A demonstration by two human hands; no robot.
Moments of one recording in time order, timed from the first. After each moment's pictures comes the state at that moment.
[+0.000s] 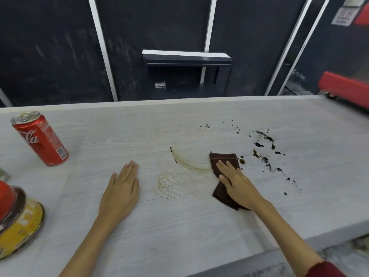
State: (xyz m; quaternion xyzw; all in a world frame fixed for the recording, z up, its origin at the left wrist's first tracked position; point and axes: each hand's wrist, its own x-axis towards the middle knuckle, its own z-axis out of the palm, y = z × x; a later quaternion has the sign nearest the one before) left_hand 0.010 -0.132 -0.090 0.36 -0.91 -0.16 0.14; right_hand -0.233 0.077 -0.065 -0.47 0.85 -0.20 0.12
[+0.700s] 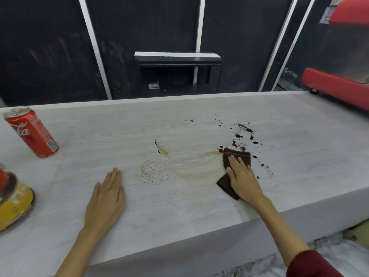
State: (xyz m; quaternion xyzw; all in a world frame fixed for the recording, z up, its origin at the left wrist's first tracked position) left_hand 0.033 -0.069 -0.088 0.40 -0.89 -0.16 0.12; right_hand -0.256 0.149 -0.077 -0.37 0.91 -0.20 0.04
